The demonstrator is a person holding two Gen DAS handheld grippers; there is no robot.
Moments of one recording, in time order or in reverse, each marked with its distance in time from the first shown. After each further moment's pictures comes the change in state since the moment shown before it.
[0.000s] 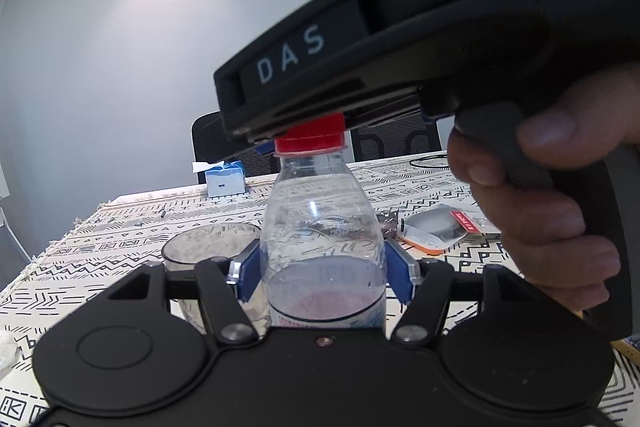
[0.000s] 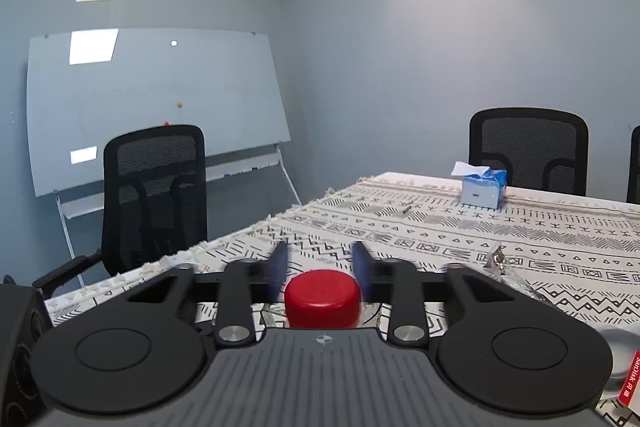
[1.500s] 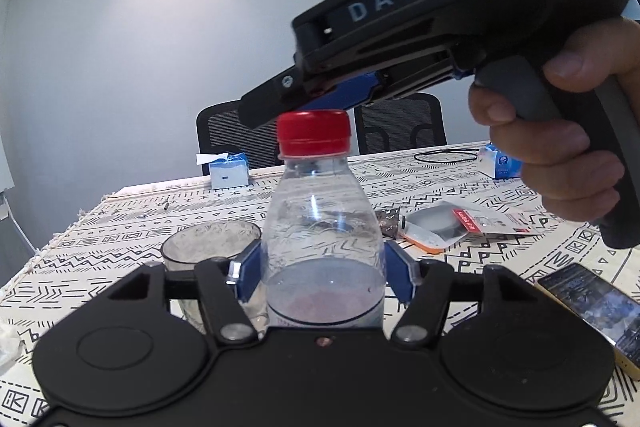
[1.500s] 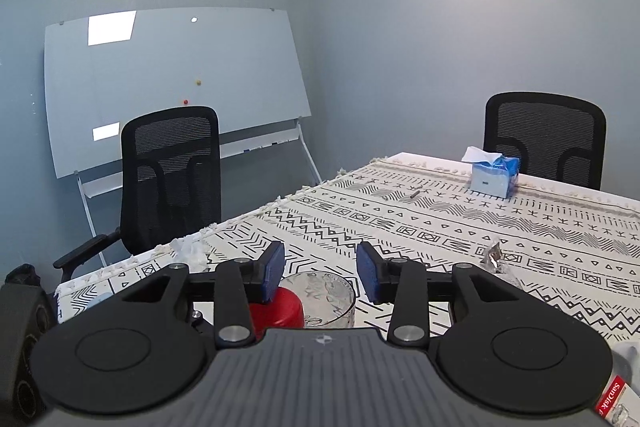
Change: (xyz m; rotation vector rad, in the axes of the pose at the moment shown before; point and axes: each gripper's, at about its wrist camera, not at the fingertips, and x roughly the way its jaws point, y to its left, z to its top) left arm -0.004 -0.004 0.009 0.005 0.032 0.009; right arm -0.014 -0.040 0.027 -0.008 0.097 0.114
